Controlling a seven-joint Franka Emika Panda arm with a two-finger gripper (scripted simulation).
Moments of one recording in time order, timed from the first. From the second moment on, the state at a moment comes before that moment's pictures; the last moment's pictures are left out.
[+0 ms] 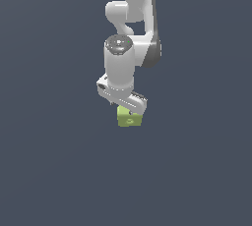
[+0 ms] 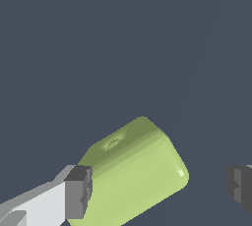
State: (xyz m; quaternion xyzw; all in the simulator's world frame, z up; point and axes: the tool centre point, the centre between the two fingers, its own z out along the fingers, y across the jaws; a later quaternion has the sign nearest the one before) arm -0.011 -0.018 0.160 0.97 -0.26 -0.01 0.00
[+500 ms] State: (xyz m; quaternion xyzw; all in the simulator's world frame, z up) arm -0.016 -0.008 0.156 0.93 -0.38 -0.01 0.00
